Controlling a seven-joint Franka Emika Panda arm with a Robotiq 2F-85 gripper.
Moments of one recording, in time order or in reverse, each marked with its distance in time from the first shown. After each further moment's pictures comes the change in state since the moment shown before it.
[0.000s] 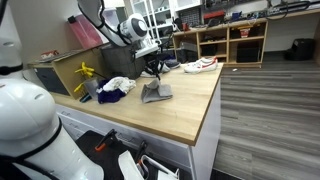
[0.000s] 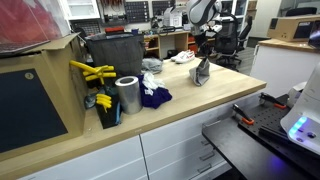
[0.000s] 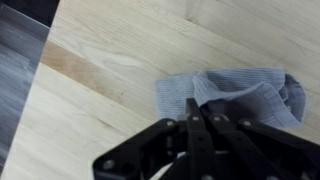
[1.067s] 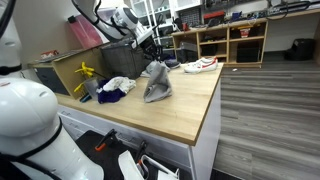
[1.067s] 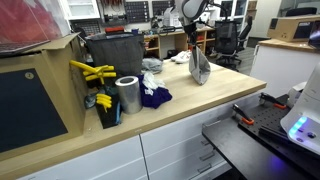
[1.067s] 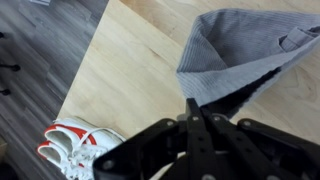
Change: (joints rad) arm 0.065 0.007 0.030 0.149 -0.249 0.007 0.078
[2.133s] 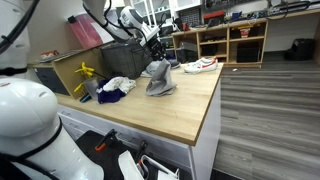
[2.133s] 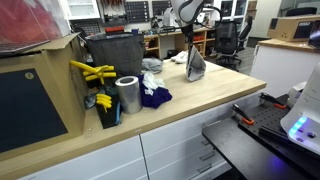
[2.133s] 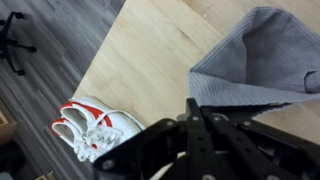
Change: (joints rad) arm -0.006 0.112 -0.016 0.148 -0.072 0.000 -0.072
